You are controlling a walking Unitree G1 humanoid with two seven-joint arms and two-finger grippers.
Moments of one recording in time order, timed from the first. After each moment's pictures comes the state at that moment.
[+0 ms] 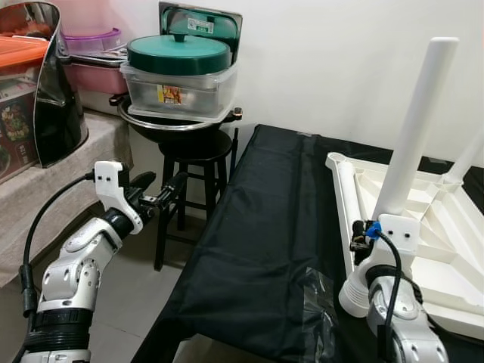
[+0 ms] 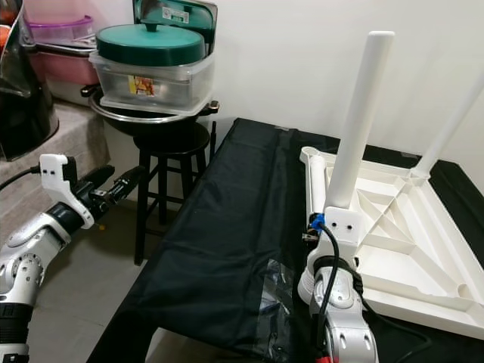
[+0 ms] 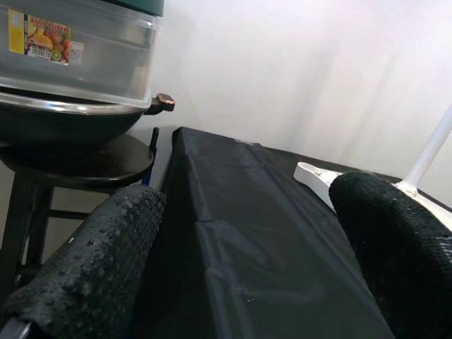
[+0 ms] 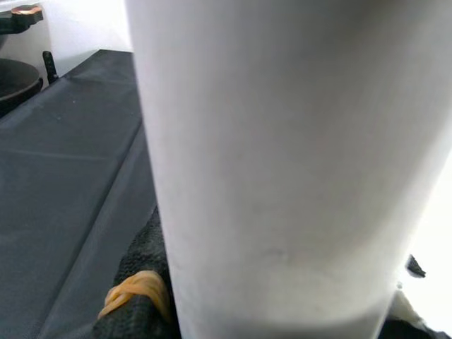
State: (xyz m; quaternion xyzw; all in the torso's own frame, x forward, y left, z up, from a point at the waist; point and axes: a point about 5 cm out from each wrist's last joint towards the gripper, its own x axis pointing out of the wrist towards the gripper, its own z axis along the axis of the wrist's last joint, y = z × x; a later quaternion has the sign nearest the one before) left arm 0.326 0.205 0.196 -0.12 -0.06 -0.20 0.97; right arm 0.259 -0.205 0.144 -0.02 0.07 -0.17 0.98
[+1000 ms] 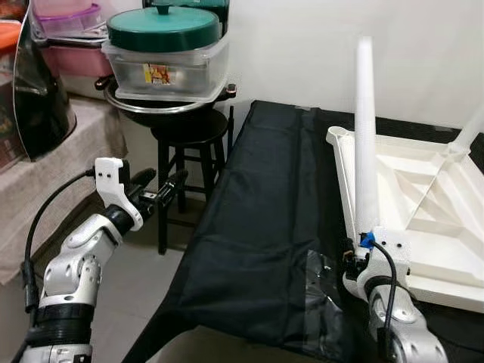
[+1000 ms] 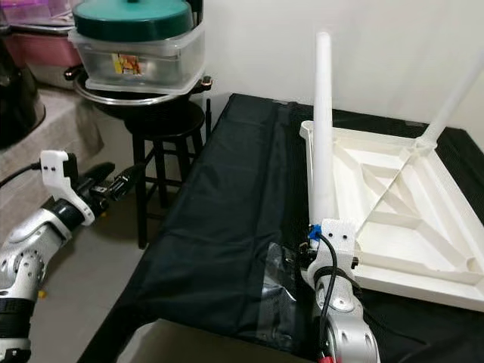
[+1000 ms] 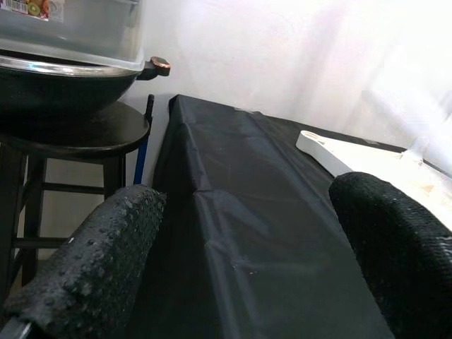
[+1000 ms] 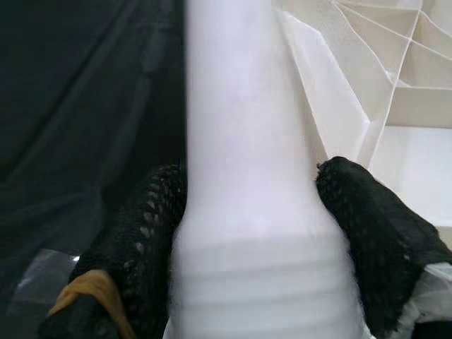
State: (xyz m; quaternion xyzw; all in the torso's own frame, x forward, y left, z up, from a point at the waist) left arm 0.327 0.206 0.192 -0.12 -0.06 -0.20 0.97; right arm 0.256 -0.209 0.125 -0.02 0.12 -0.14 0.98
